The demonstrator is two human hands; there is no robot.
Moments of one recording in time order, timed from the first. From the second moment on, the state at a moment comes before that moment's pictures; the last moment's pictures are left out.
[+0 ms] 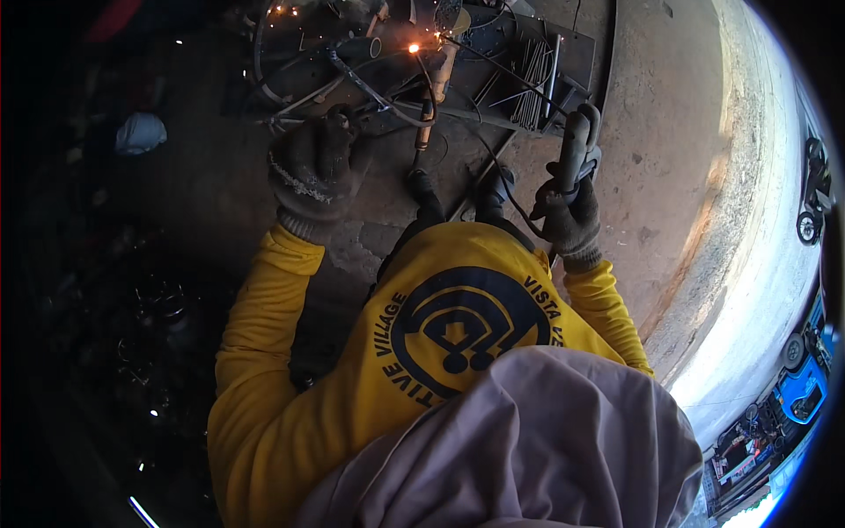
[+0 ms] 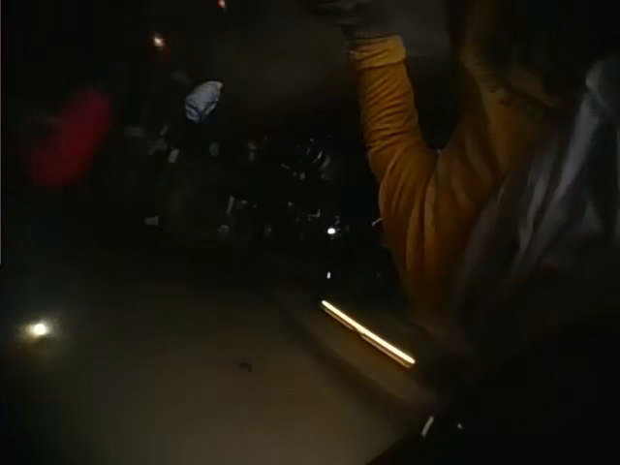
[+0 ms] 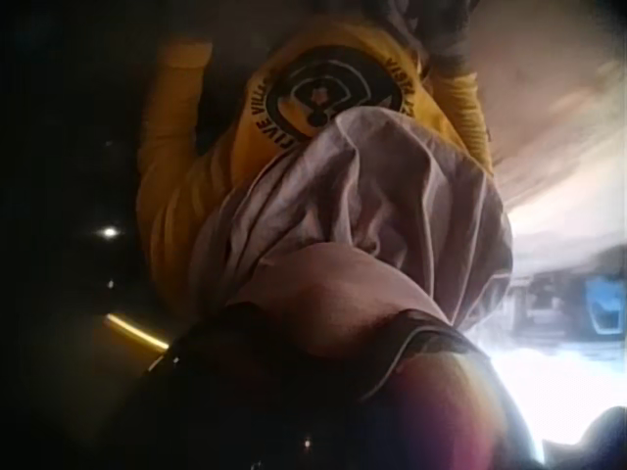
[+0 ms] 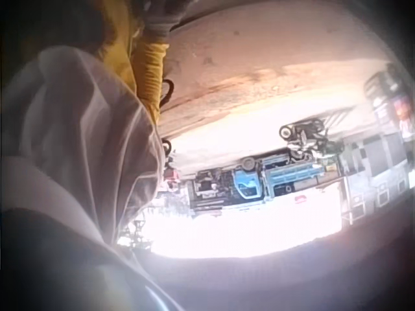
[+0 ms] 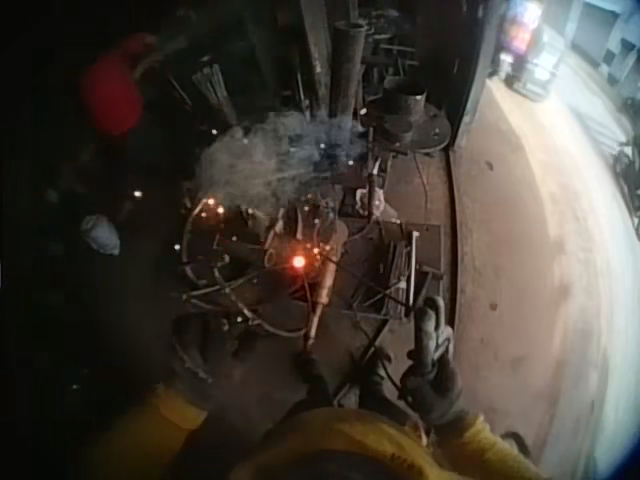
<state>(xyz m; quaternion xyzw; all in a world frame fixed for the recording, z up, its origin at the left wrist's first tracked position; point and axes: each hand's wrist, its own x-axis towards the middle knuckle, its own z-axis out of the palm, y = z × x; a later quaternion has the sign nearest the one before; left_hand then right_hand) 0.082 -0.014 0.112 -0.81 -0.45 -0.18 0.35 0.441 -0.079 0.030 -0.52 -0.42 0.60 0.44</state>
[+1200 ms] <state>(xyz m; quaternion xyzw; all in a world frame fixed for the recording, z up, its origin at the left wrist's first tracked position) 0.065 0.028 0.134 -0.79 -0.52 -0.30 0.15 0.467 -0.099 -0.014 -0.52 -0.35 0.61 0.49</state>
